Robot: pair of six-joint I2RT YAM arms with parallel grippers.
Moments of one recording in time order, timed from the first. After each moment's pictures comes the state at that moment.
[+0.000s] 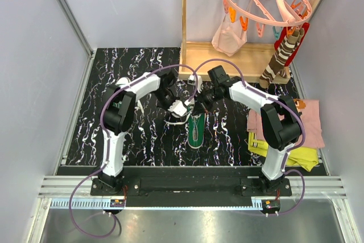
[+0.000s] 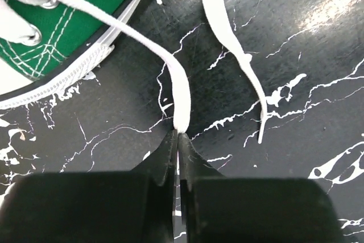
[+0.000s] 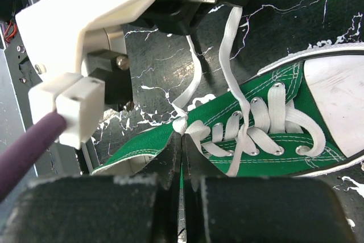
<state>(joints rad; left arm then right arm) -0.45 2.13 1.61 -1.06 0.50 1.80 0.49 1.85 1.32 -0.52 -0.80 -0.28</state>
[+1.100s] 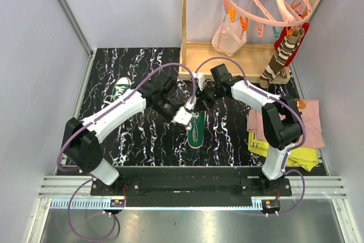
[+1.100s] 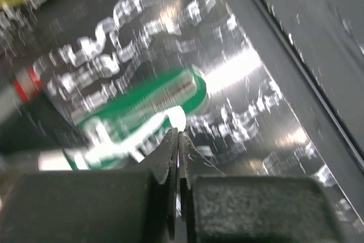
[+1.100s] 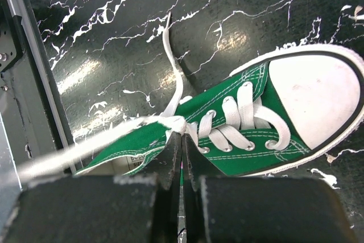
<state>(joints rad) -0.64 1.56 1.34 -1.04 0.86 1.39 0.46 1.85 1.32 -0.49 -0.77 -0.29</state>
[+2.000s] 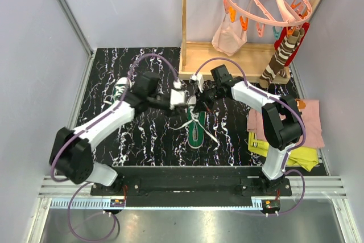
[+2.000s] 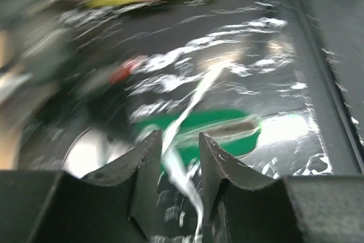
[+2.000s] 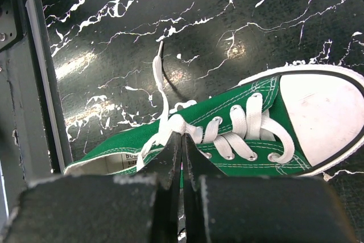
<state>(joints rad) -0.62 1.47 1.07 -0.33 0.92 0.82 0.46 1.85 1.30 -0.47 -0.83 -0.40</state>
